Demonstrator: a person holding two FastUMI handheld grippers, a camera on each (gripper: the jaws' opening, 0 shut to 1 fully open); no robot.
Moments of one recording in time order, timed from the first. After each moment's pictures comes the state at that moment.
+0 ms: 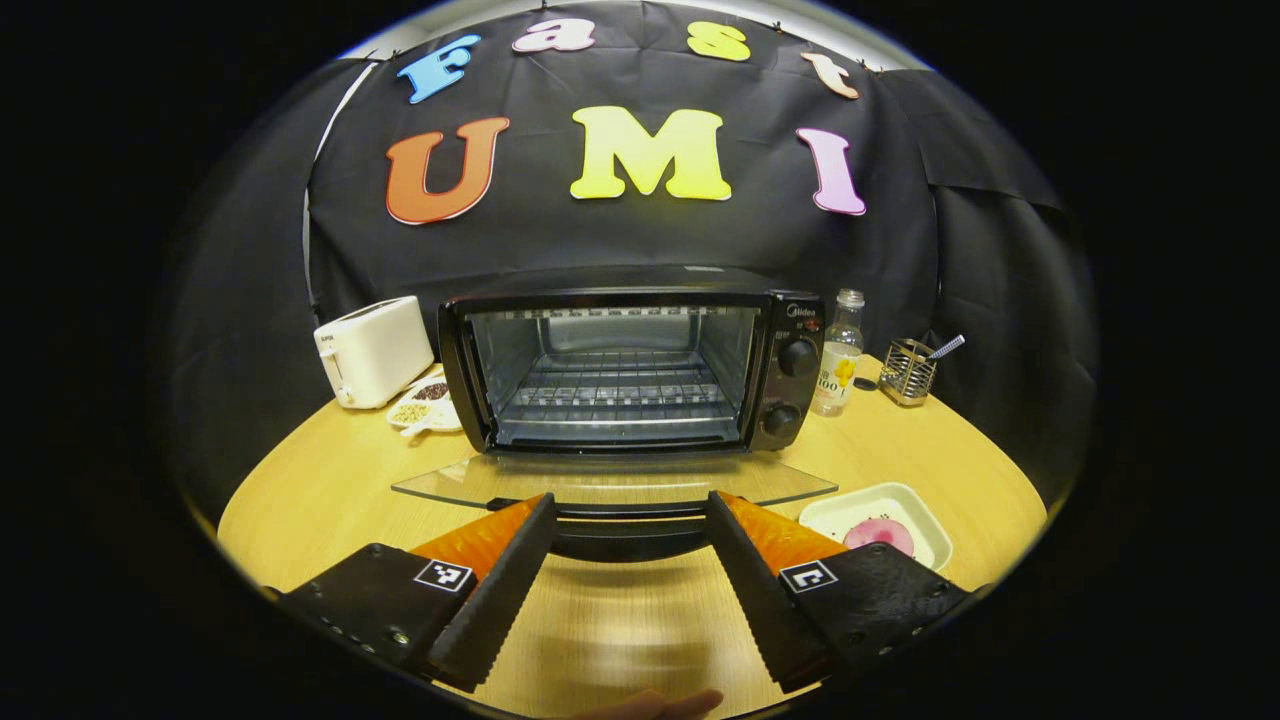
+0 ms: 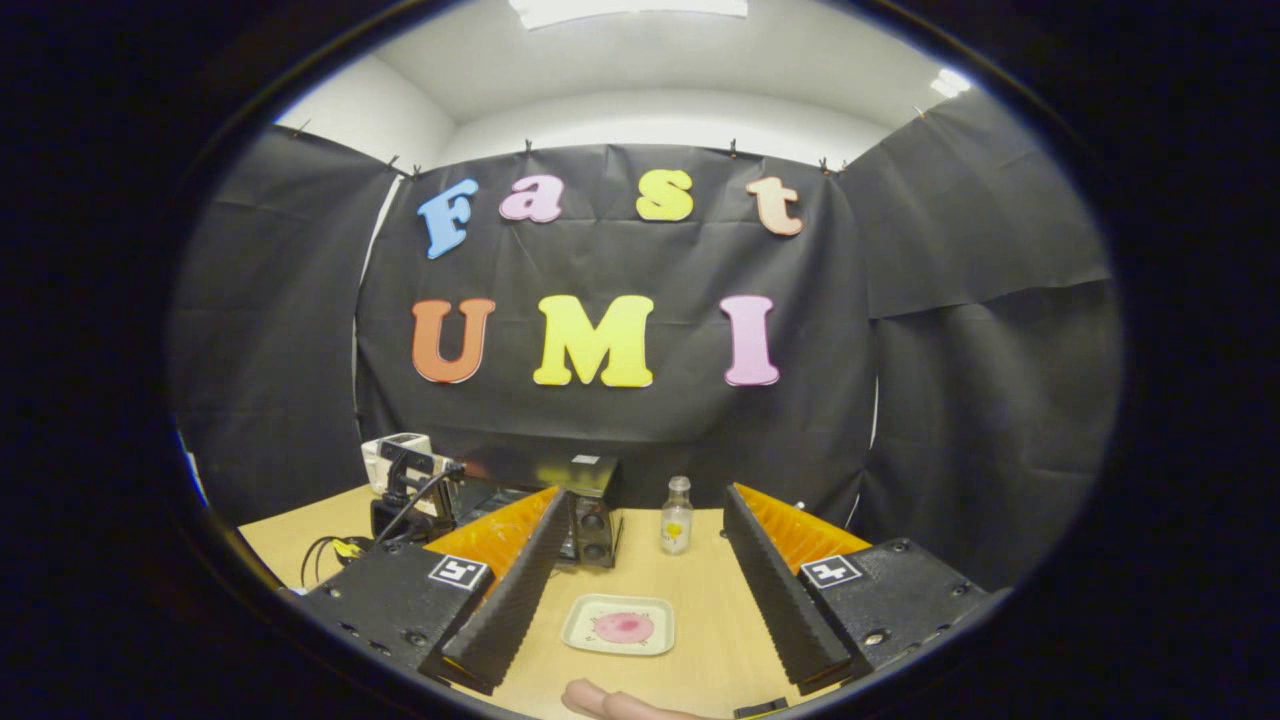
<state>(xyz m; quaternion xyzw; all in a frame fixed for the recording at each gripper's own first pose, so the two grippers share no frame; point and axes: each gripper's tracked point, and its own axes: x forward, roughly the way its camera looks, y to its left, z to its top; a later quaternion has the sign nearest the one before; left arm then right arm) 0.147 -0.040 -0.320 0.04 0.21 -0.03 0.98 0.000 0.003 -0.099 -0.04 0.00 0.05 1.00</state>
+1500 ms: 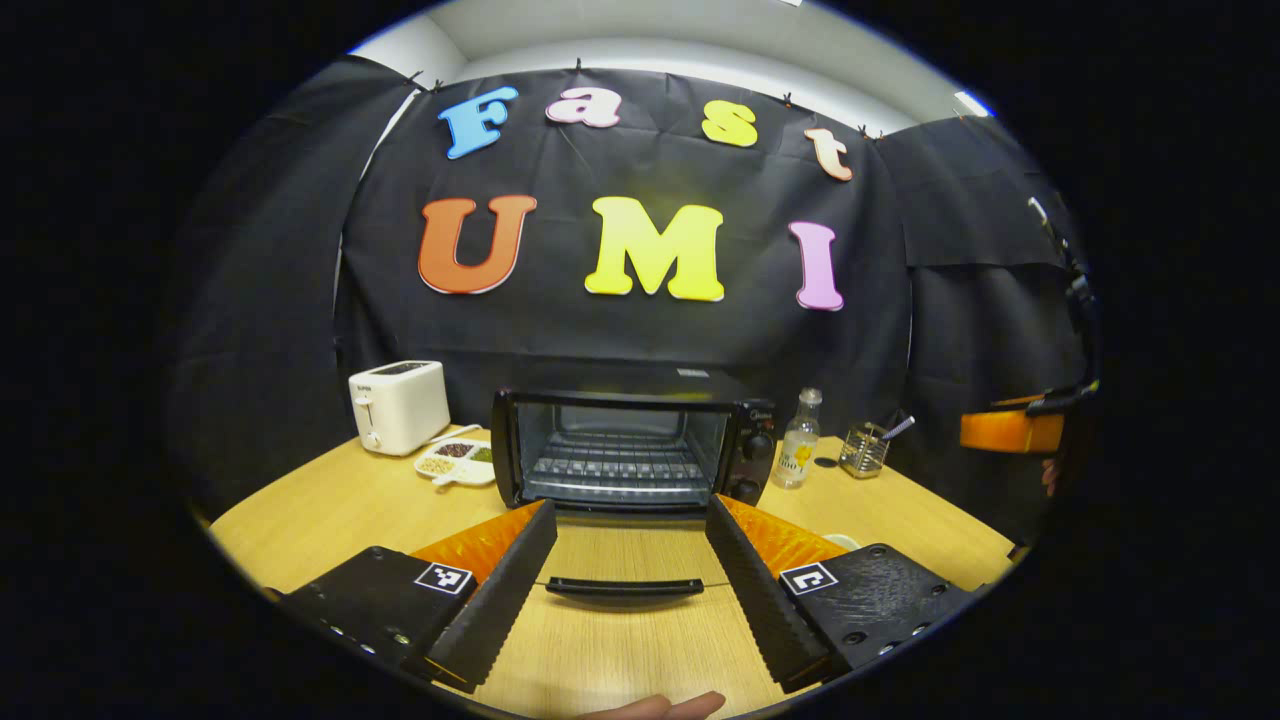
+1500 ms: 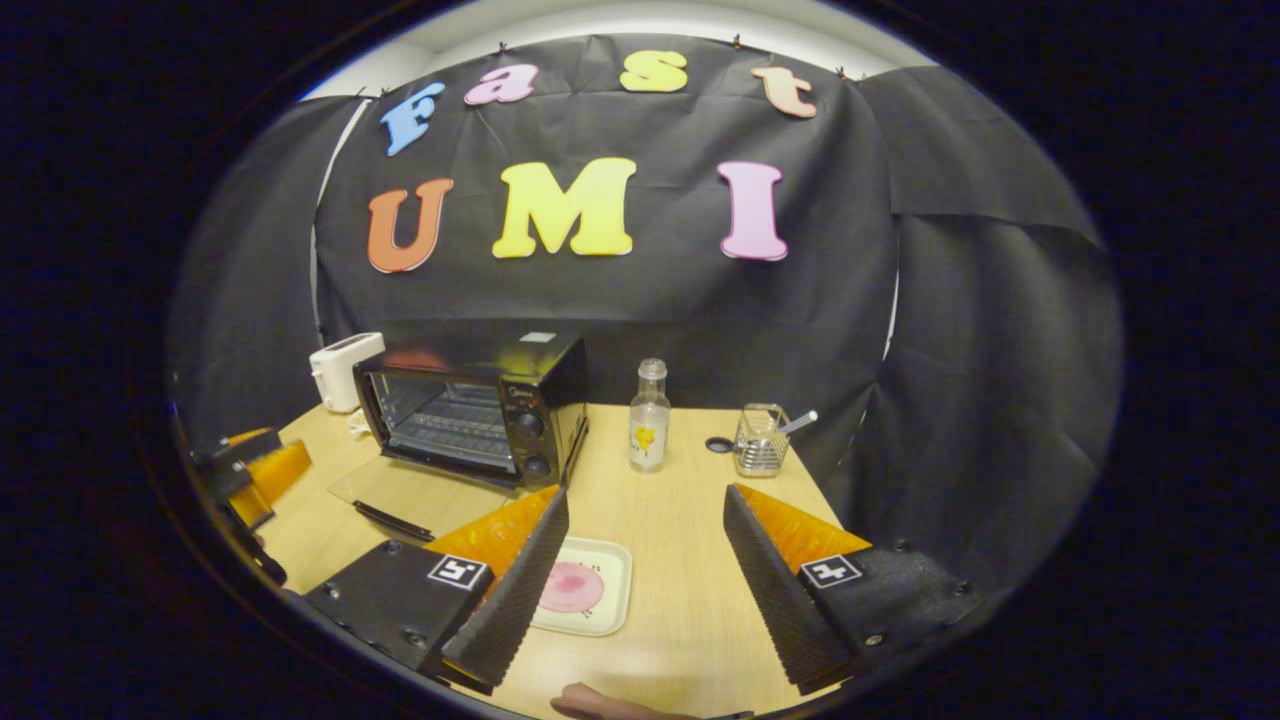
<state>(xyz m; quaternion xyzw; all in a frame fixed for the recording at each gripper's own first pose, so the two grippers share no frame) 0.087 -0.025 -0.205 -0.01 0.06 -0.04 1.00 0.132 -0.057 -0.227 -0.05 0.20 0.03 0.98</state>
